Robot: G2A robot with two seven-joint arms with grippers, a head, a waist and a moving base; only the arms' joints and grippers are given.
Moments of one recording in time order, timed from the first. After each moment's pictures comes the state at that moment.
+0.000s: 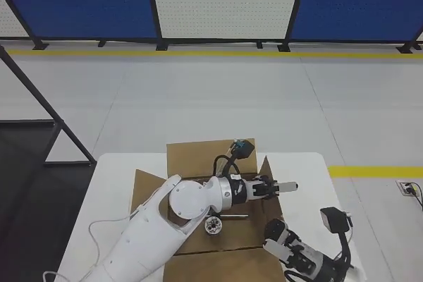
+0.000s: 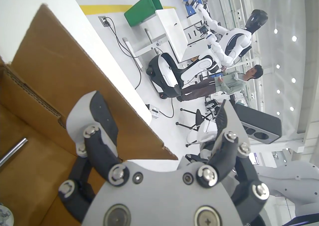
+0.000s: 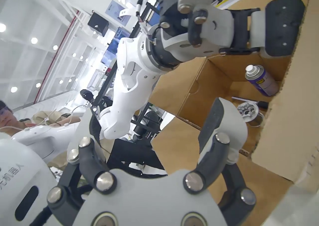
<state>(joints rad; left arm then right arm) 0.45 -1.37 -0.77 -1.38 -0.09 -0.02 -0.72 -1.52 -1.26 1.58 -2.18 -0.09 -0.26 0.74</state>
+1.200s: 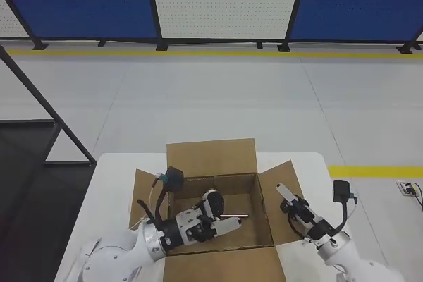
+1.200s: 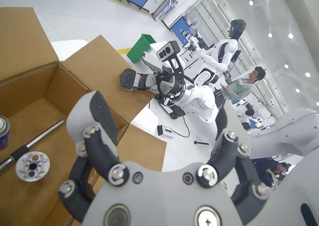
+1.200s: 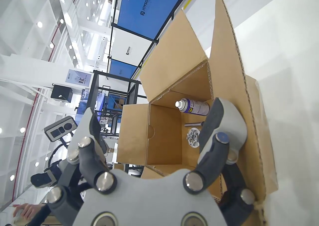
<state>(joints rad) 1.09 -1.22 -1.30 -2.02 0.14 -0.23 -0.78 -1.34 -1.26 1.52 -2.03 -0.12 0.17 0.46</state>
